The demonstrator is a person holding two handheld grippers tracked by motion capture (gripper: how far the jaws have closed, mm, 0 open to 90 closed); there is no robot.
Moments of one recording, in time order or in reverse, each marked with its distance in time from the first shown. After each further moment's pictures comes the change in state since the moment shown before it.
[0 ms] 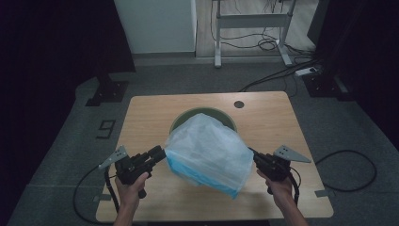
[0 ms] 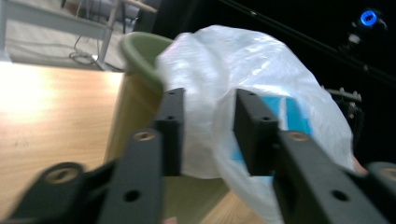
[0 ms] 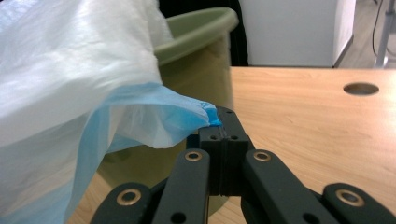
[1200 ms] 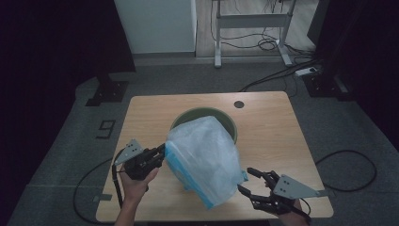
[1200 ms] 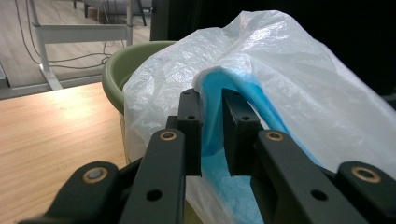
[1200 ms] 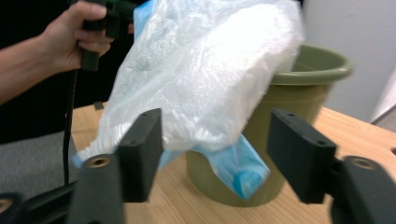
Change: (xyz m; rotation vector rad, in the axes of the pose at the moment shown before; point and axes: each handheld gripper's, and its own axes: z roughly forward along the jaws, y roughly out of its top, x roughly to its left) left arm -0.022 0.024 0.026 0.108 0.110 0.171; right arm 0.068 -0.004 -0.052 -0.003 0.187 -0.324
